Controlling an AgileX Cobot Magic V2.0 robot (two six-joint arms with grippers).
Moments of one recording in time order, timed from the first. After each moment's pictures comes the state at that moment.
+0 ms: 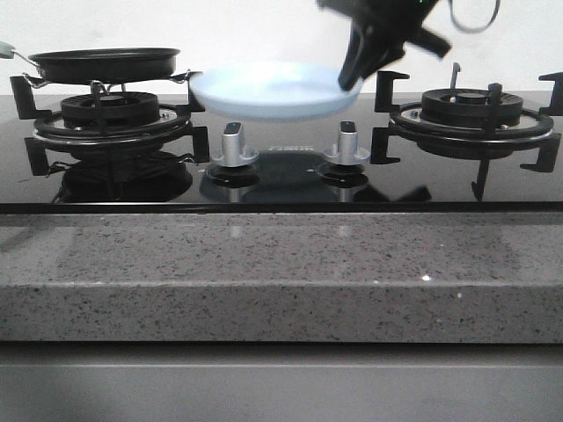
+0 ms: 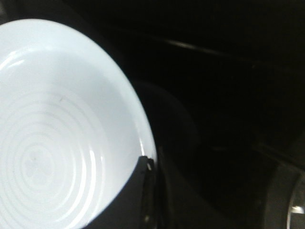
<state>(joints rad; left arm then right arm) -0.02 0.69 -0.63 -0.06 0.43 -0.05 0.19 2.16 -2.19 0.44 1.11 -0.10</state>
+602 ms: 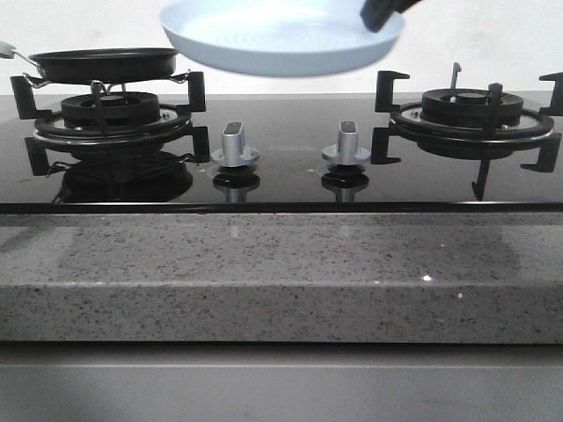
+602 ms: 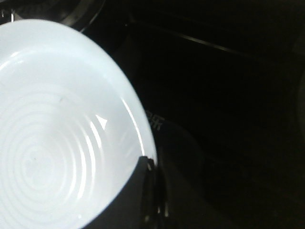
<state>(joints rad) -0.02 0.69 -0.63 -0.06 0.42 -0.05 0.24 1.63 -1.52 0.49 0.90 -0.25</state>
